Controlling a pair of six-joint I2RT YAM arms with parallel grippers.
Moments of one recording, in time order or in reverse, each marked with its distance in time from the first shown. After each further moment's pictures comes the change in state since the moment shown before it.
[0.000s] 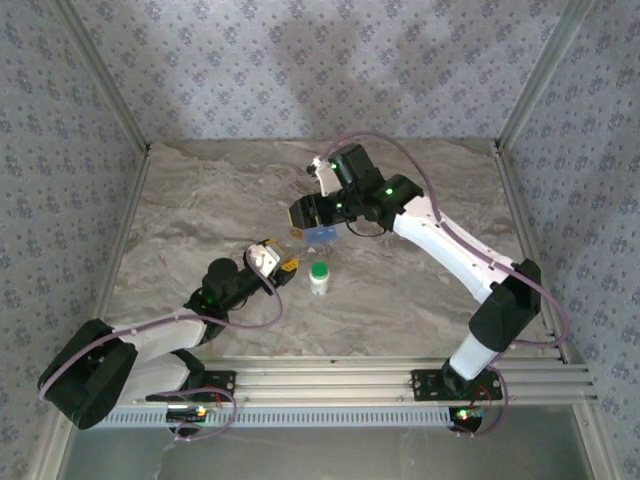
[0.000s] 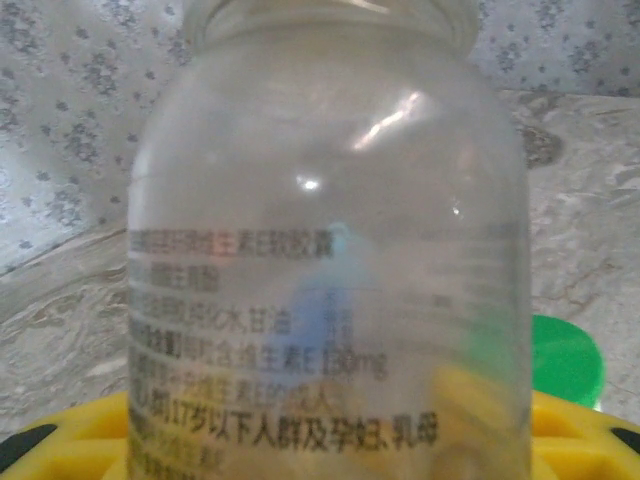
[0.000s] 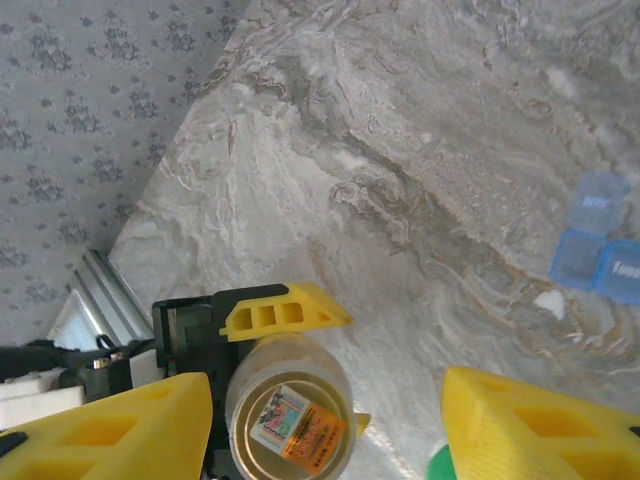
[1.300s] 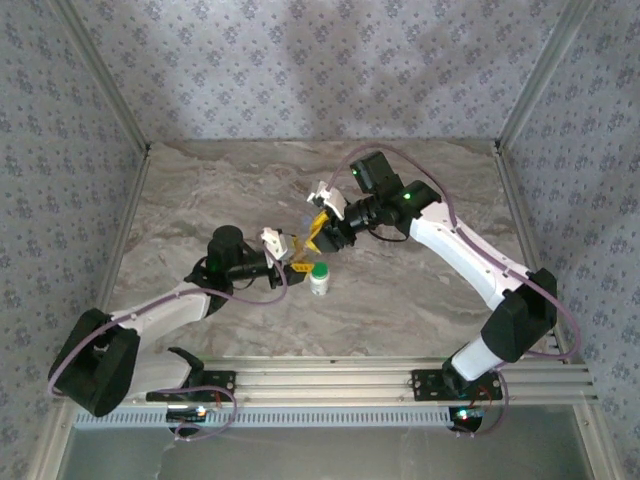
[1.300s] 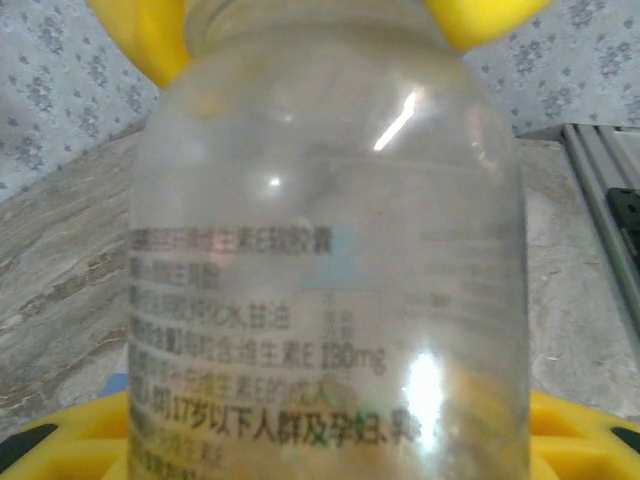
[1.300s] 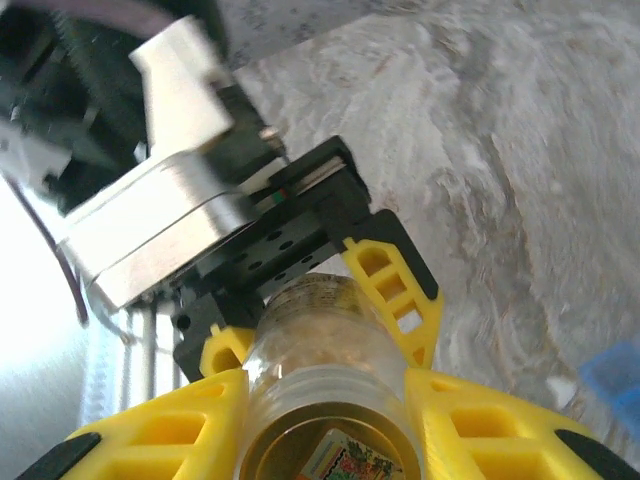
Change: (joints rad) left arm 0.096 0.067 0.253 -0.302 0.598 0.037; right arm -0.088 -0.095 -0.140 -0.068 -0.384 -0.833
